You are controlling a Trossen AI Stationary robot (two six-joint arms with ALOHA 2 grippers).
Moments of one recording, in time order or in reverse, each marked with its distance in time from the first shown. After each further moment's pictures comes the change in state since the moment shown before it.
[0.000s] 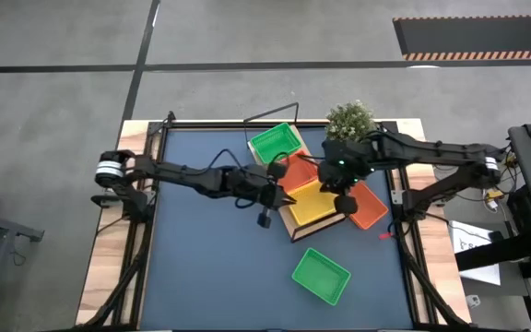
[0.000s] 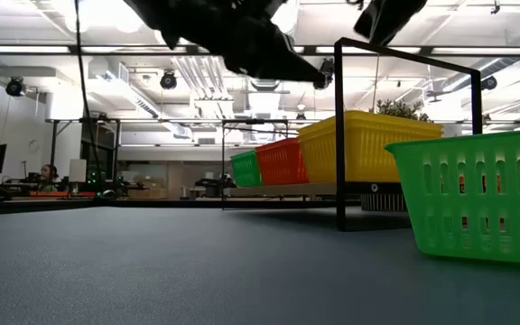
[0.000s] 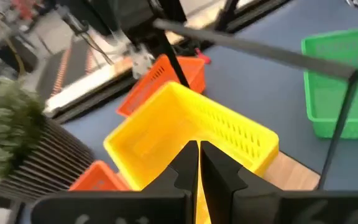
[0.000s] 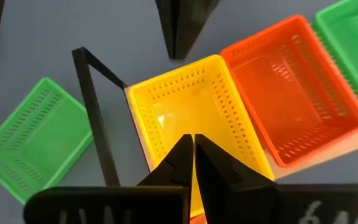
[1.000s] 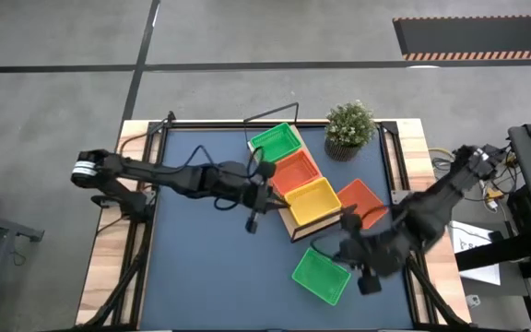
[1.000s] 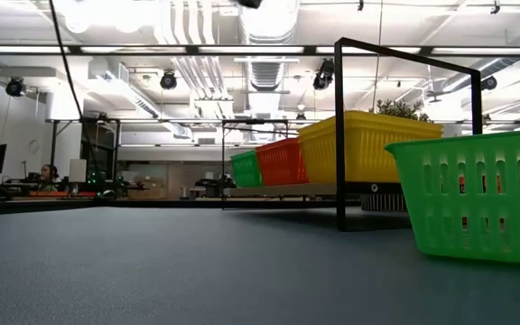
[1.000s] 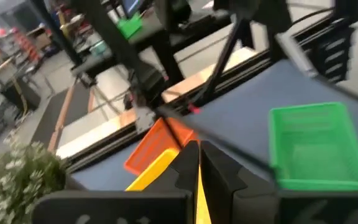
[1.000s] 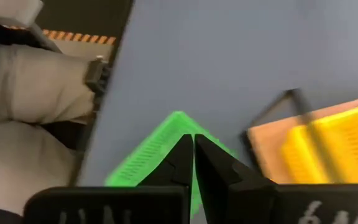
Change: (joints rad) left arm -0.066 -0.163 0.056 -0.075 0.027 -0.029; right arm 0.753 0.001 -0.014 0.189 0.452 0.516
